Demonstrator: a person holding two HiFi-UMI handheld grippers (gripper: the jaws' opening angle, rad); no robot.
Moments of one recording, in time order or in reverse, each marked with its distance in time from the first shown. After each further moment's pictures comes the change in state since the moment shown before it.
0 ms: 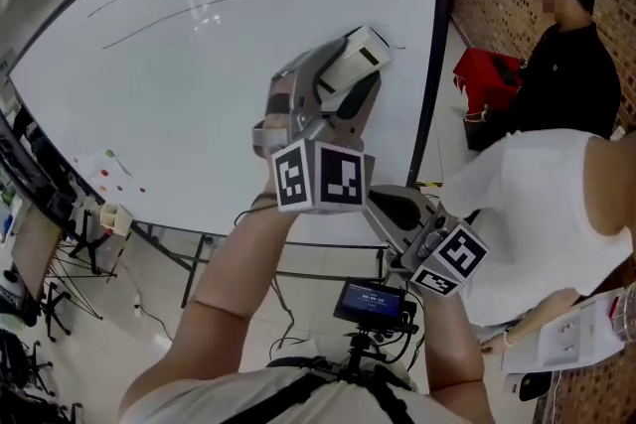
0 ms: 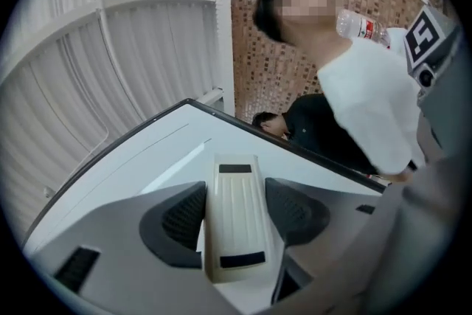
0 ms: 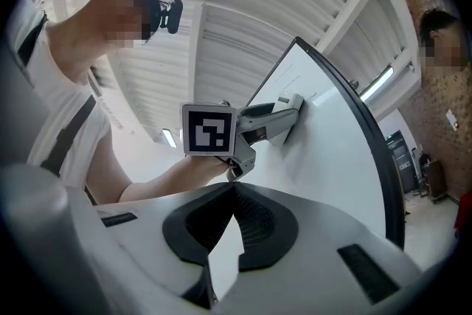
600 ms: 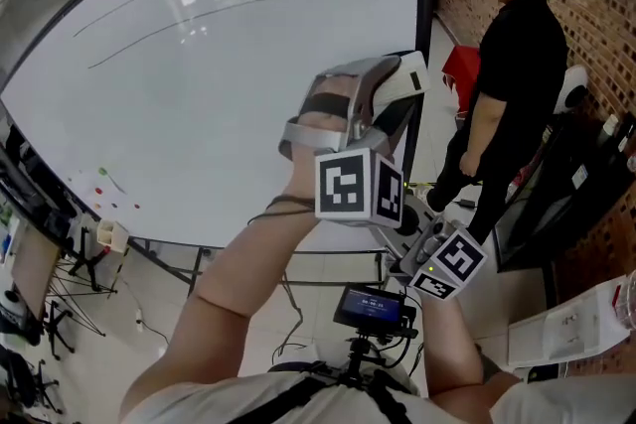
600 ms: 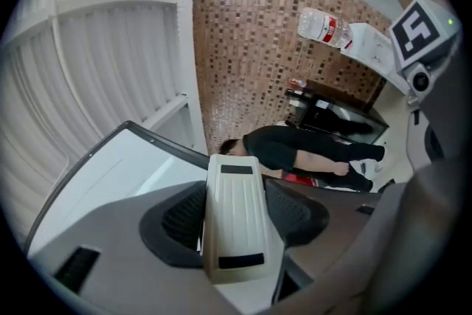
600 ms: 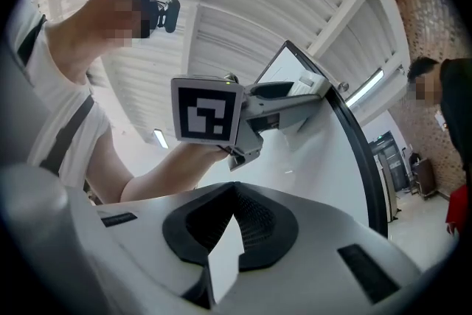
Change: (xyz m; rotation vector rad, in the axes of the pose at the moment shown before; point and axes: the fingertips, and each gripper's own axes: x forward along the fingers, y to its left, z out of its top) left arm 0.032 -0.072 0.043 0.247 -0.044 -0.201; right arm -0.013 -0.017 -0.006 0.013 -0.010 -0.068
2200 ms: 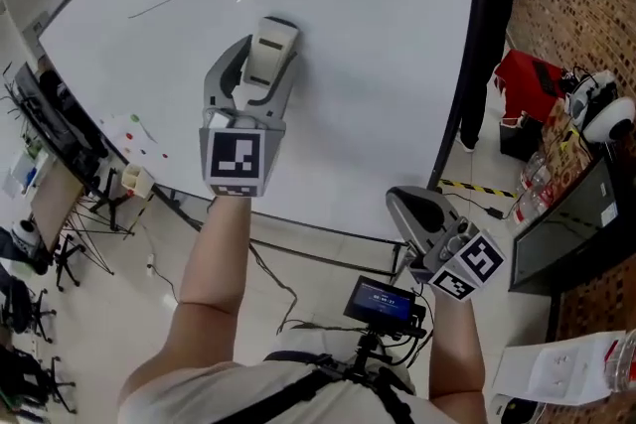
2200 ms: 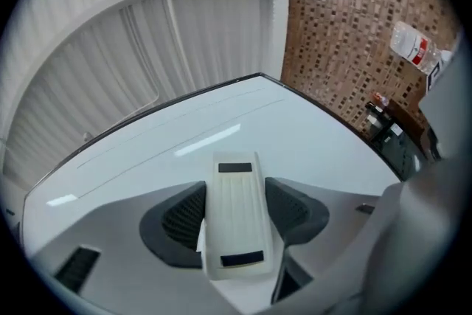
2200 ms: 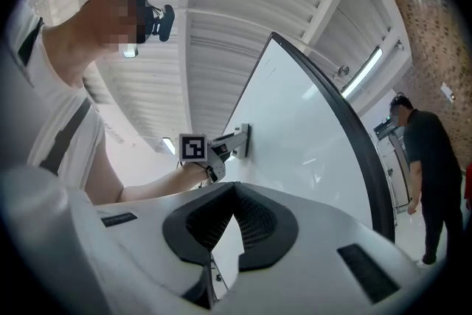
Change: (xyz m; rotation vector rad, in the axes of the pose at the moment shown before) left arm -0.109 0.092 -0.178 -0.525 0.110 0.392; right arm -0.012 -0.022 -0.021 0.116 0.014 0.092
